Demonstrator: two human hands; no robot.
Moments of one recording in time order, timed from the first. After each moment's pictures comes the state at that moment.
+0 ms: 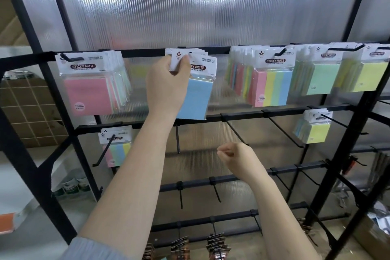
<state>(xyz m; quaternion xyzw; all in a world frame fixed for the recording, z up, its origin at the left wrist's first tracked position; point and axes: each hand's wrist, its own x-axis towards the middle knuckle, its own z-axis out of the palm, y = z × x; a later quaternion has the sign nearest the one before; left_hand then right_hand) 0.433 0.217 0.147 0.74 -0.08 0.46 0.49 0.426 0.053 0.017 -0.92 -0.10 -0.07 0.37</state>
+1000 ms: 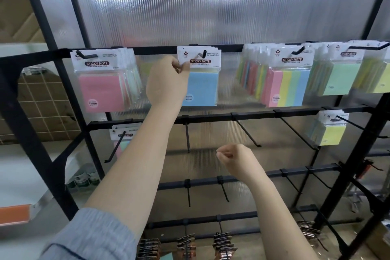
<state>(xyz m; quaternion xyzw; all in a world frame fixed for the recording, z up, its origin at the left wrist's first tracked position) 0.456 0.239 0.148 0.83 0.08 0.42 0.36 0.436 0.074 0.006 -0.92 -0.12 -0.03 0.37</state>
